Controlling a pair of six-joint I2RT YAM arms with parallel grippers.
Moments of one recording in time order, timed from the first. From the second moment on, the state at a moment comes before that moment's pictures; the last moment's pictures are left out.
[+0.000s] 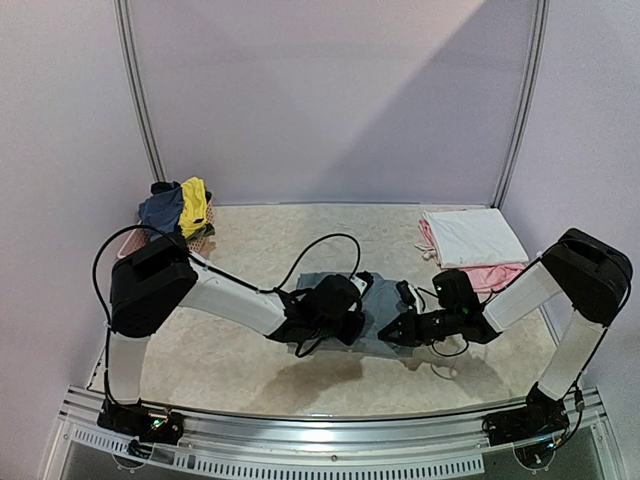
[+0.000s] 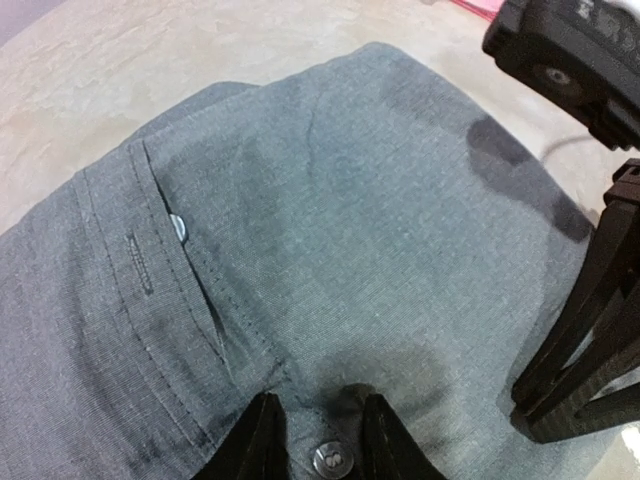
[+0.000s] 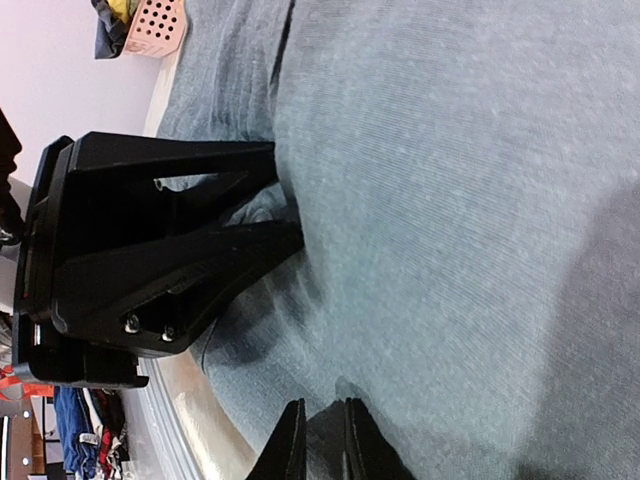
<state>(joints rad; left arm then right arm) -1.09 2.12 1.21 0.17 -0.30 -0.28 0.62 1.75 0.50 0.53 -0.59 0.70</state>
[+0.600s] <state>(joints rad) -1.10 2.04 1.17 0.08 -0.33 -0.23 0.61 1.09 0.45 -0.07 -0.31 0.67</state>
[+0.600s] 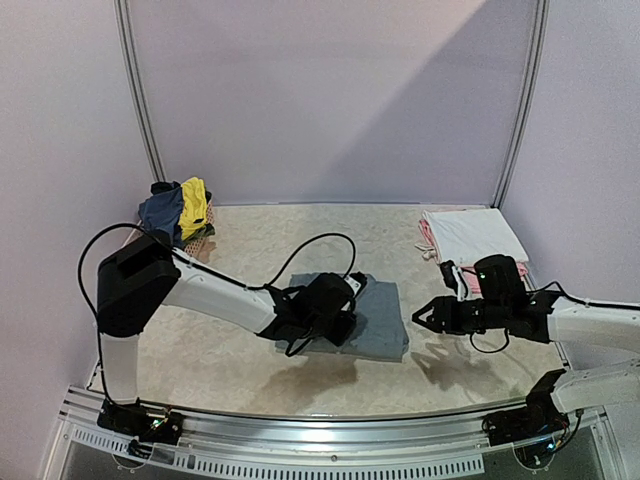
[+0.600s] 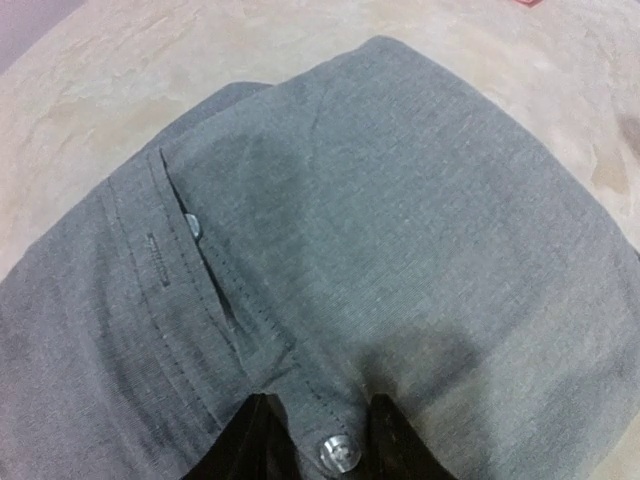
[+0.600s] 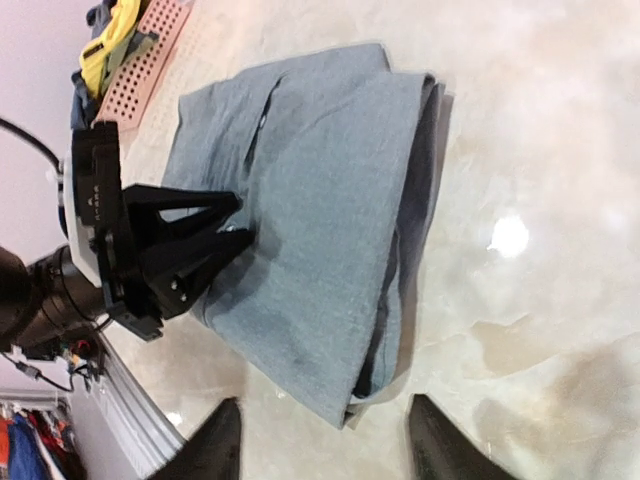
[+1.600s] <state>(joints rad) -1.35 2.09 1.33 -0.15 -0.44 0.37 0.61 1.00 0.39 -0.12 -0.14 0.75</state>
